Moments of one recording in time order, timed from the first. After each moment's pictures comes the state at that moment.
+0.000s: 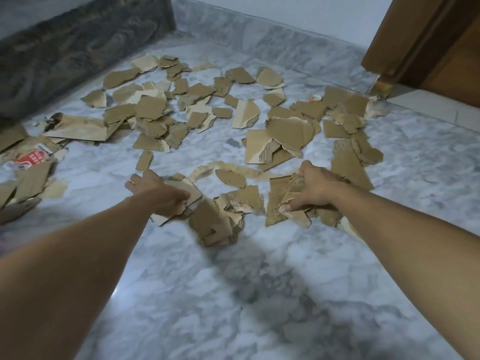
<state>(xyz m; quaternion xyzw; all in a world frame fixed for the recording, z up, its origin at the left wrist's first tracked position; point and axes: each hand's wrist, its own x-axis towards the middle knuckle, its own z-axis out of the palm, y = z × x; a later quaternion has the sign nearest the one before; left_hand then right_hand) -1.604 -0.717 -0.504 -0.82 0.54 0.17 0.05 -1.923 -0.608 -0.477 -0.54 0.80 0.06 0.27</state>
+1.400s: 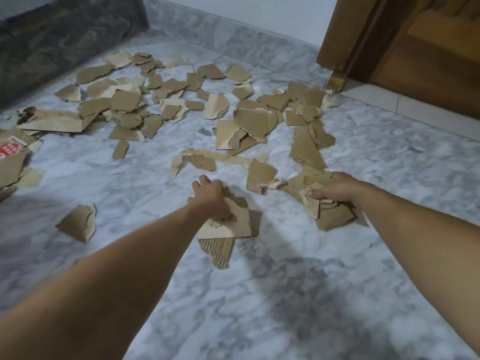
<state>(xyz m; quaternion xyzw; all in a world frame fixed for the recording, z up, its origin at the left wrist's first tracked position) -1.726 -0.592 -0.496 -0.59 0.75 0.25 0.13 -1.997 -0.493 -0.447 -0.37 0.85 -0.02 0.37</state>
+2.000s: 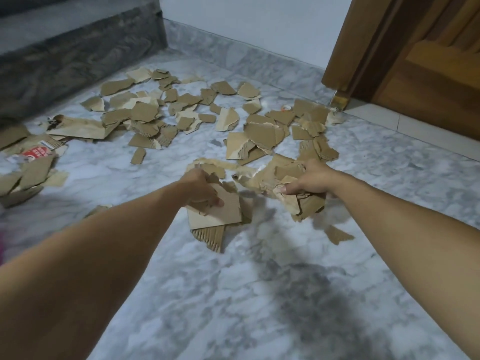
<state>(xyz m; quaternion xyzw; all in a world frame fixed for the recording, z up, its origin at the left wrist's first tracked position) -1.678 -0.618 -0.428 -0.61 0.67 0.43 0.03 -1.938 -0.526 -0.403 -0.43 0.80 -0.14 0.40</state>
